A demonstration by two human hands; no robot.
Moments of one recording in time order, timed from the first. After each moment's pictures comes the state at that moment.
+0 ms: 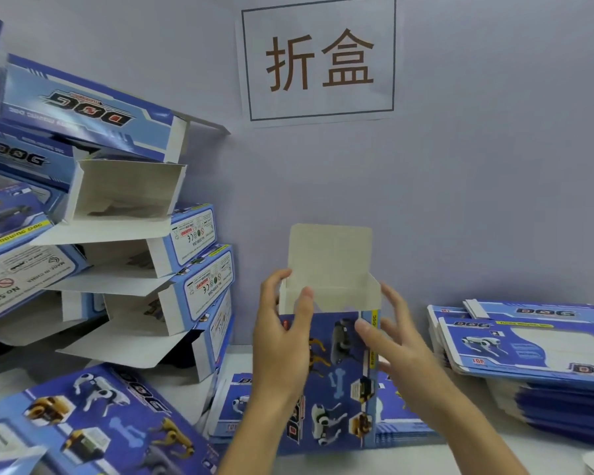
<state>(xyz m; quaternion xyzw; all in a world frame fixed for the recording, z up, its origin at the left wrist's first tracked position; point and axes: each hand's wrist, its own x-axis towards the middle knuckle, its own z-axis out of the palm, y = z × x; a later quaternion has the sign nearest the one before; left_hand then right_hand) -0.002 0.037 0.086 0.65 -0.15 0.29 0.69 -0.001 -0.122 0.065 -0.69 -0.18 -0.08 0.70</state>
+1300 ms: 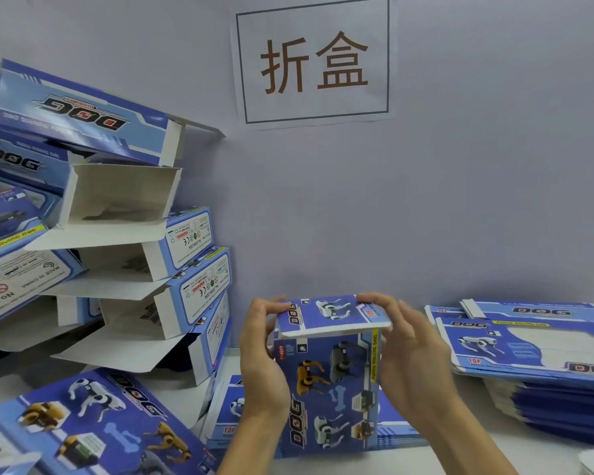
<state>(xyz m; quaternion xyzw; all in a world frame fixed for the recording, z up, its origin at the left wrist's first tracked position) 0.008 0.045 0.061 0.51 -0.15 0.25 0.81 0.005 -0.120 0.065 -0.49 -0.17 -0.05 0.85</state>
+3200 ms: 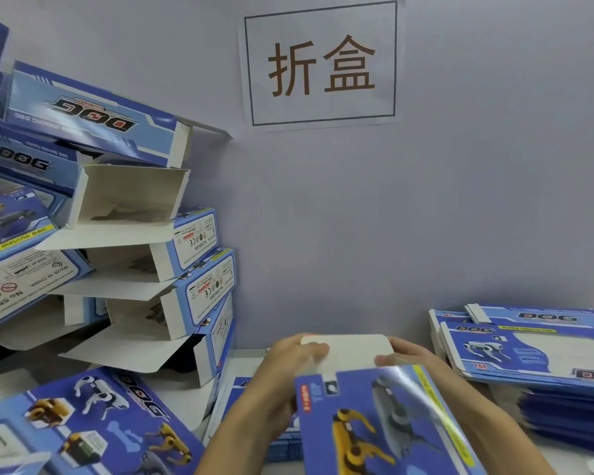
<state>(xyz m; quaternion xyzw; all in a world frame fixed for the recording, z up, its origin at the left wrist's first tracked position) -0.008 0.050 0.087 0.71 -0.03 -0.08 0.70 0.013 -0.141 0.066 -0.72 -0.02 0.04 0.70</state>
